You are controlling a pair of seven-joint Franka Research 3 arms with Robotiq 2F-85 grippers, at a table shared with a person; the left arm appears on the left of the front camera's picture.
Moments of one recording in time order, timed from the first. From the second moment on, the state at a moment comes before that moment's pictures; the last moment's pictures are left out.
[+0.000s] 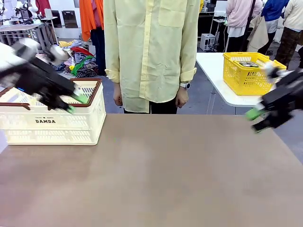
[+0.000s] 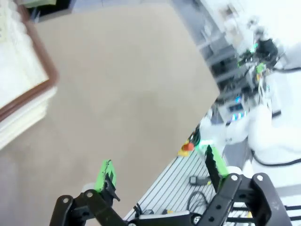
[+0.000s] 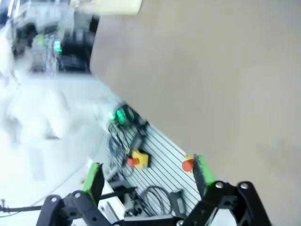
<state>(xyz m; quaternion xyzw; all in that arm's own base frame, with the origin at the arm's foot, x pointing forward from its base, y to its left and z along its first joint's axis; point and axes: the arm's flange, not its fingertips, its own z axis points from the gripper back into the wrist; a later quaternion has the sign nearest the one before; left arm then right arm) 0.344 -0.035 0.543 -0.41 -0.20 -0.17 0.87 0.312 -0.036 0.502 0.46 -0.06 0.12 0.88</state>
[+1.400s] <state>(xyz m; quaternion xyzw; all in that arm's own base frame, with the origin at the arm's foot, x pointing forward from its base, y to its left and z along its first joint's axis) 0.250 0.209 0.505 -0.49 -0.37 0.10 0.78 0.224 -0.246 0.440 0.55 -0.21 -0.22 0.78</state>
